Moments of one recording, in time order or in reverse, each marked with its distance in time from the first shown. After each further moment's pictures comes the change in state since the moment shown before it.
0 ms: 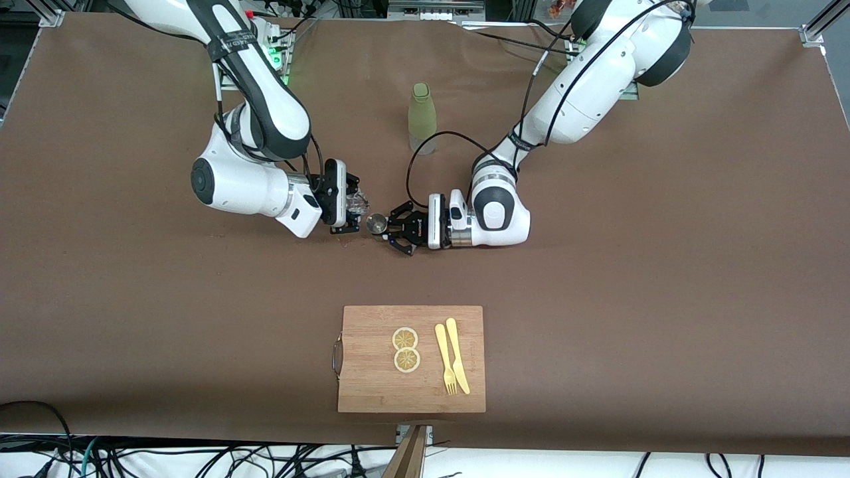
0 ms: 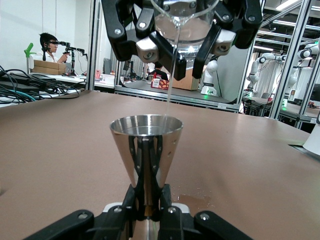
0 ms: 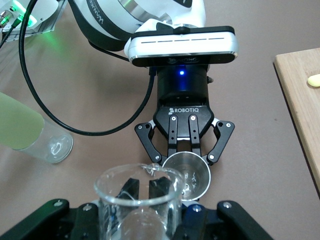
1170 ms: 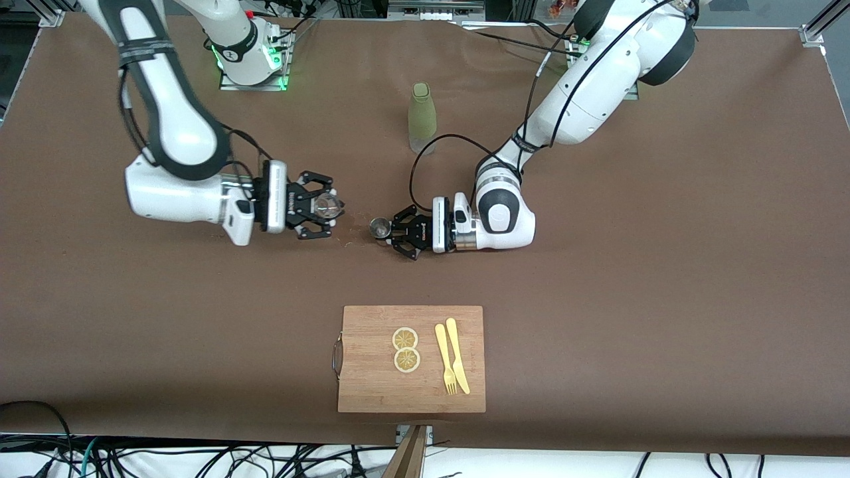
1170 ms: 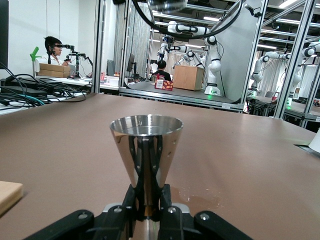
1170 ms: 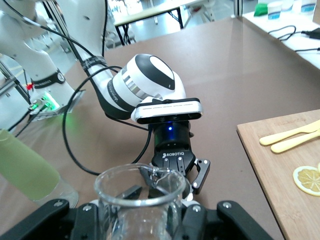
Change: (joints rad) left arm 0.019 -0.017 0.010 -0.002 0.015 -0.007 0.000; right arm -0.190 -0.054 -0.041 -0.027 0.389 -0.250 -0.304
